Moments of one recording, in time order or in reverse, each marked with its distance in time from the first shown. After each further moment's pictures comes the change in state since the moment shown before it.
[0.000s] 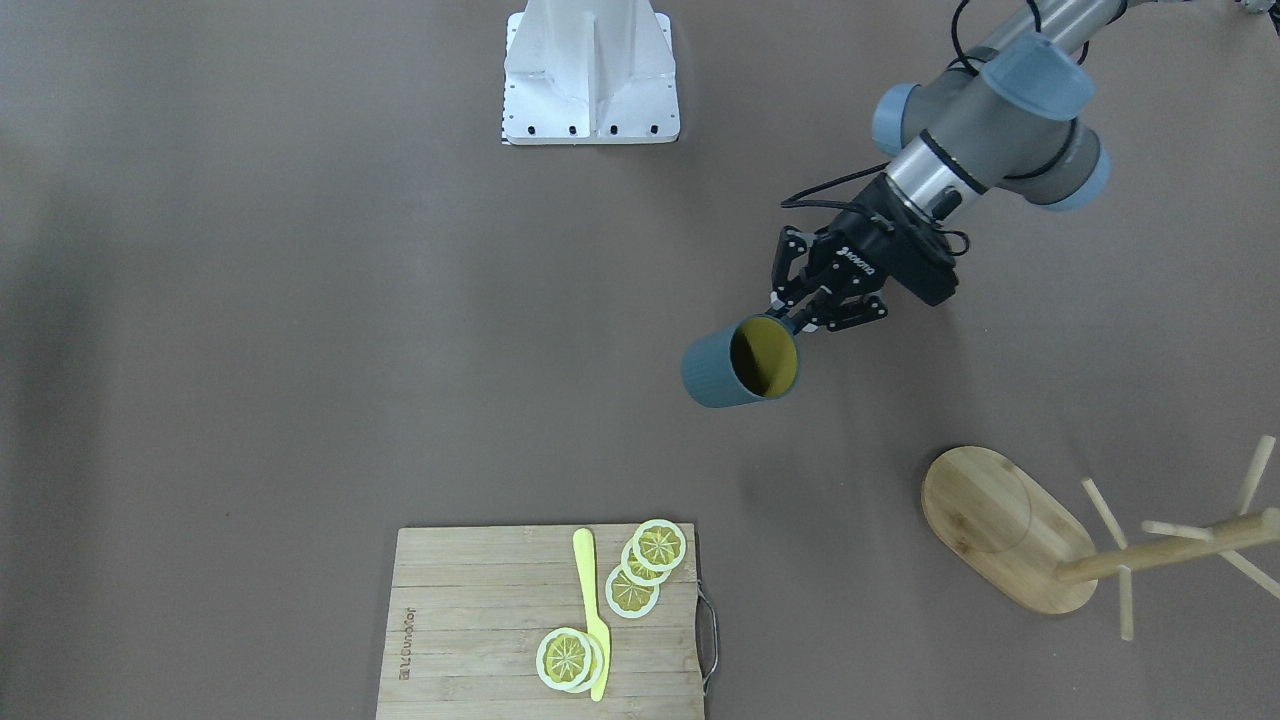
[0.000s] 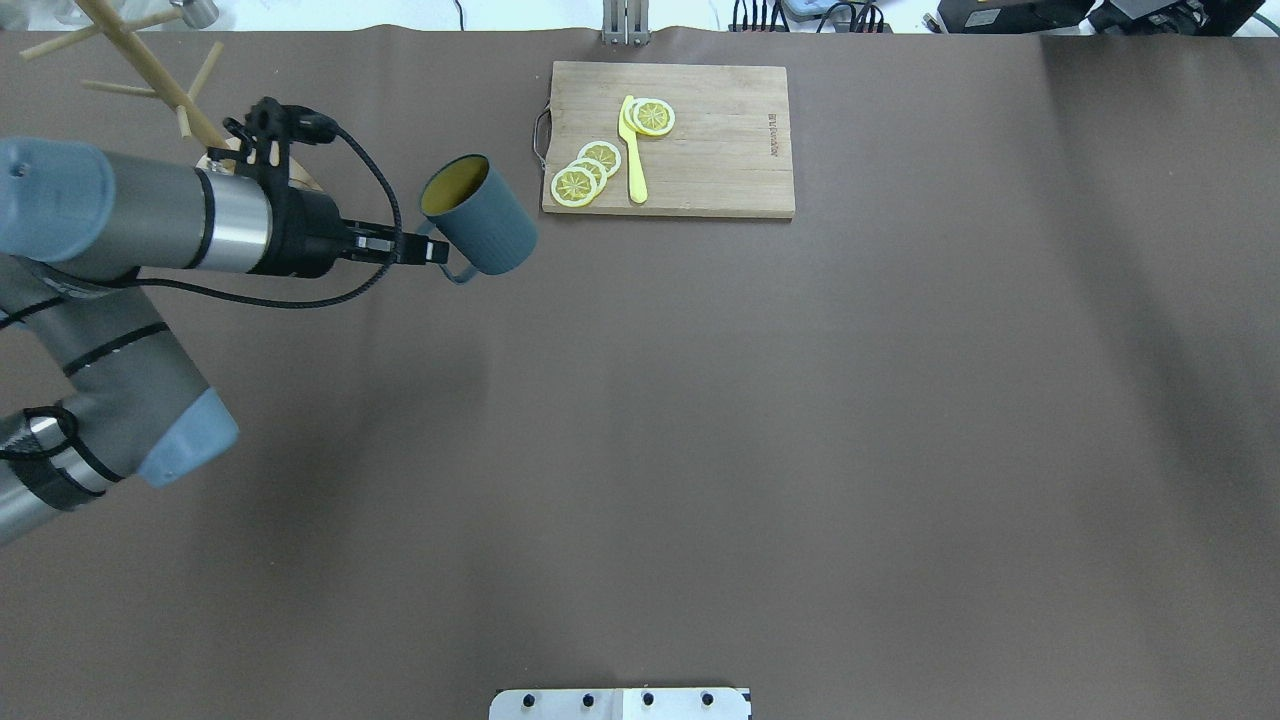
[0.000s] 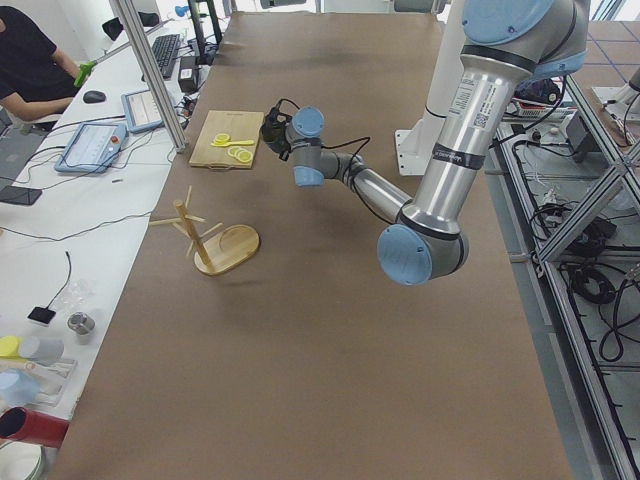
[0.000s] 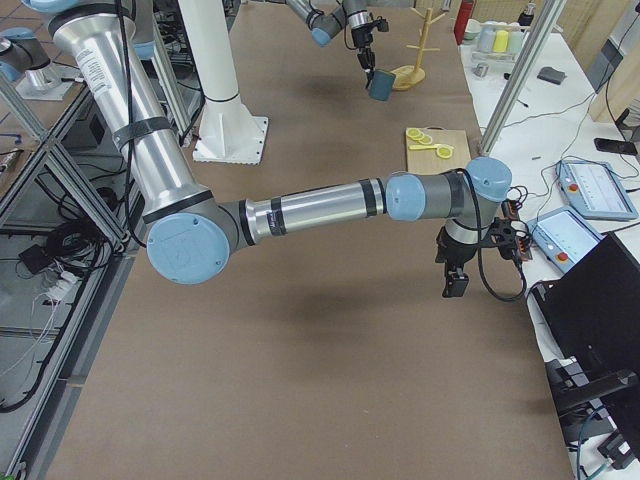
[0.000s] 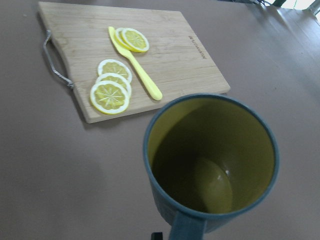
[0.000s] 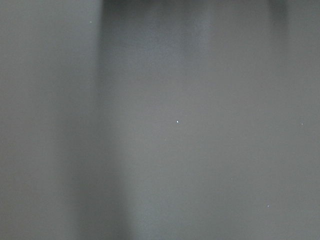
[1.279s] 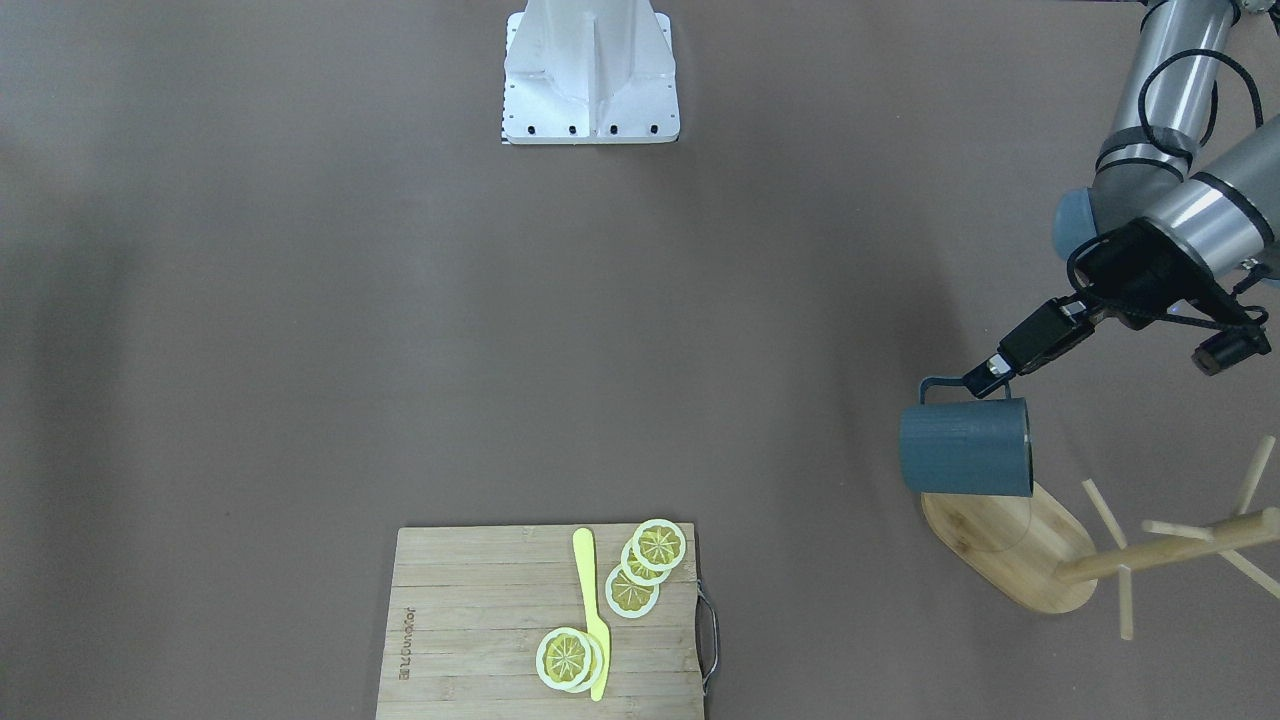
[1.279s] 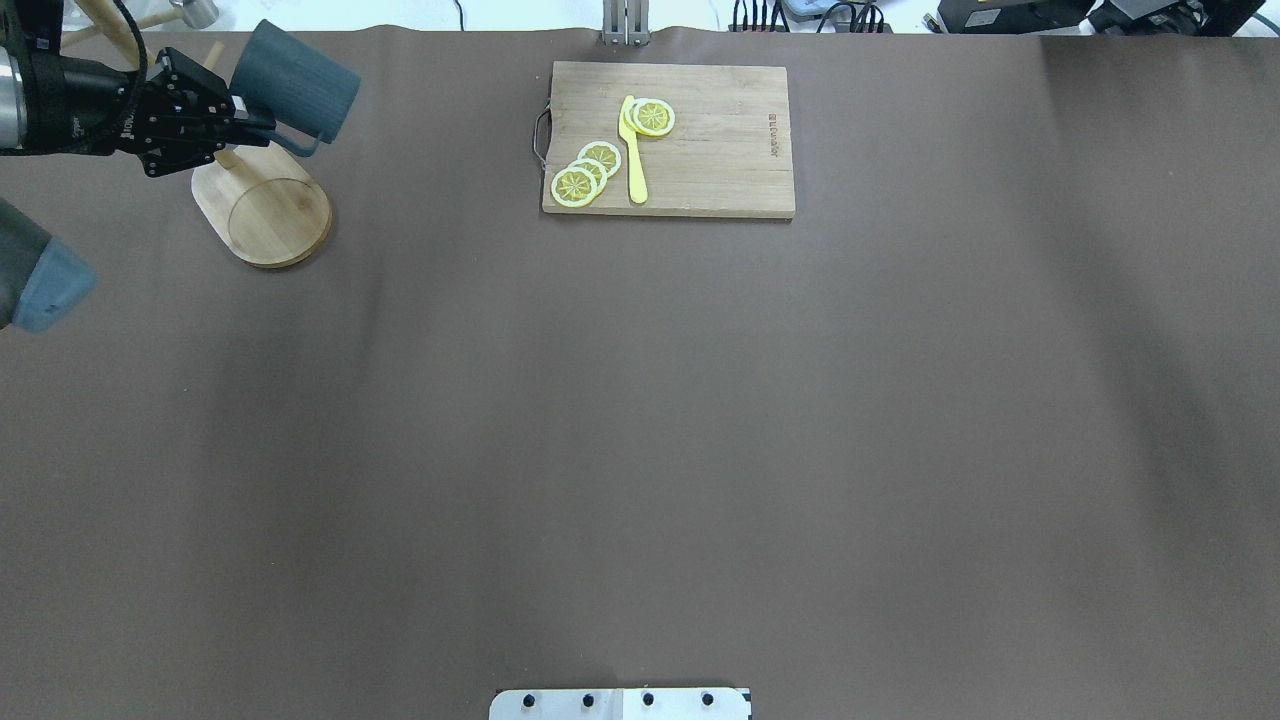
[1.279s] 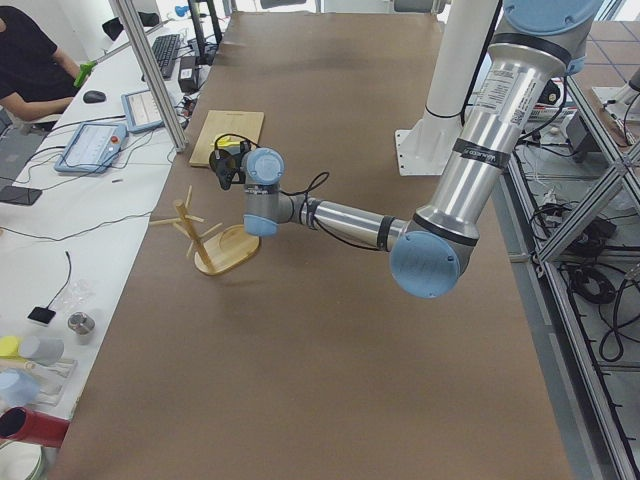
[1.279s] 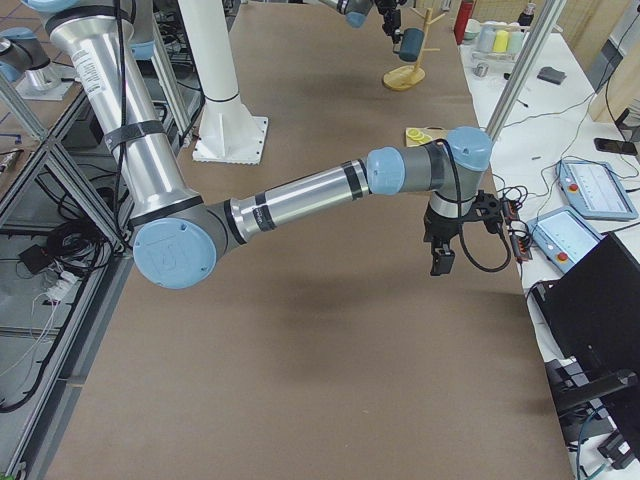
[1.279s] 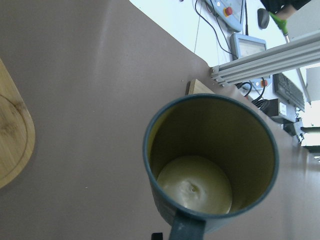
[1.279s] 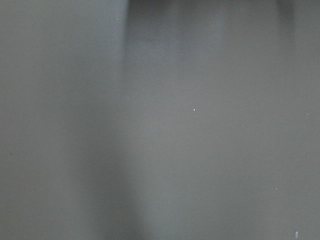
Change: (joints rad) left arm -0.260 -0.026 0.321 -0.580 -0.192 -0.872; right arm 0.001 -0.044 0.193 -0.122 0.004 0.009
